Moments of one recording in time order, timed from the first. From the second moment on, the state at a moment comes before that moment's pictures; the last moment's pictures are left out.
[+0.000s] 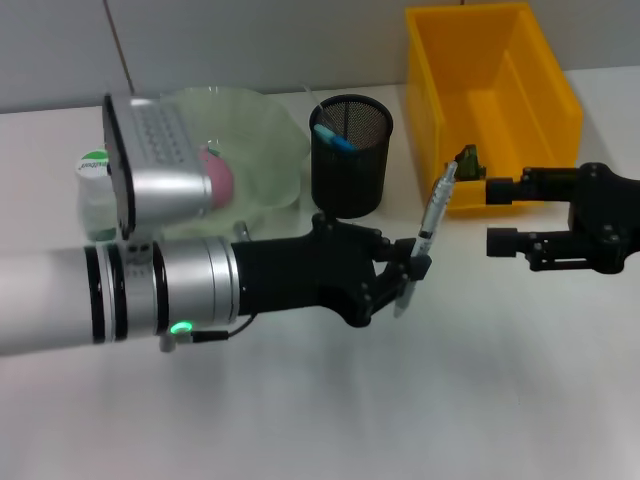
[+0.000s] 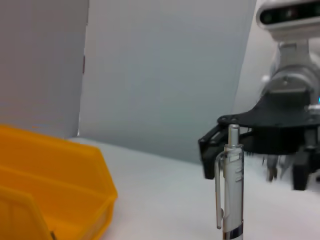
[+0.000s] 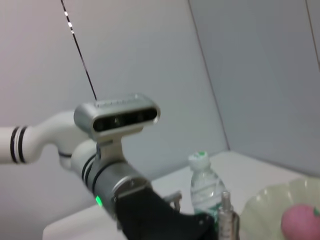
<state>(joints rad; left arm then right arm) -0.41 -2.08 1.75 1.03 1.38 1.04 -1.56 0.53 1.99 -0.45 -0.77 -2.05 -1.97 1.46</state>
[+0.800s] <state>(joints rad) -0.40 -2.08 1.93 0.75 0.85 1.09 -1.06 0.56 2.01 -0.46 -0.65 -2.03 -1.93 1.31</state>
